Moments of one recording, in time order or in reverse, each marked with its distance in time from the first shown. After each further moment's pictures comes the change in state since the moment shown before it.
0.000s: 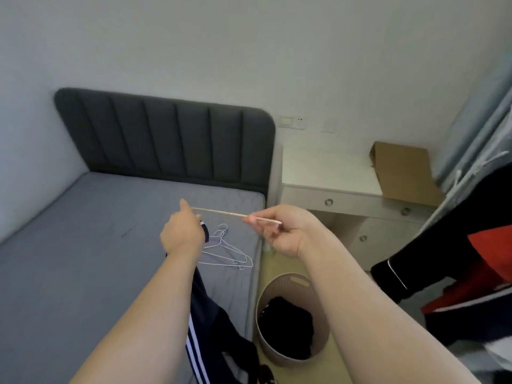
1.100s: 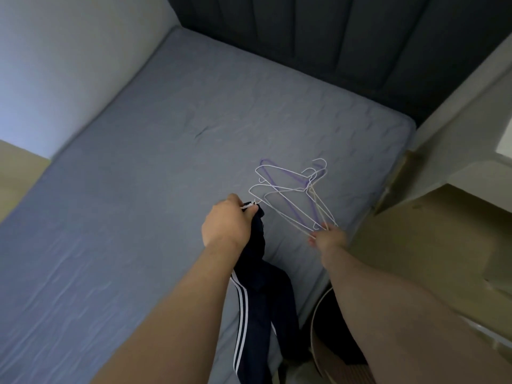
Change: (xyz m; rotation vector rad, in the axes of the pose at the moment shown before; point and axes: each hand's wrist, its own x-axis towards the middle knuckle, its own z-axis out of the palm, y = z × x) left_hand 0.256 -0.042 0.239 0.068 -0.283 -0.506; right_hand 0.614 0.081 -0.128 -0.516 0.452 0.177
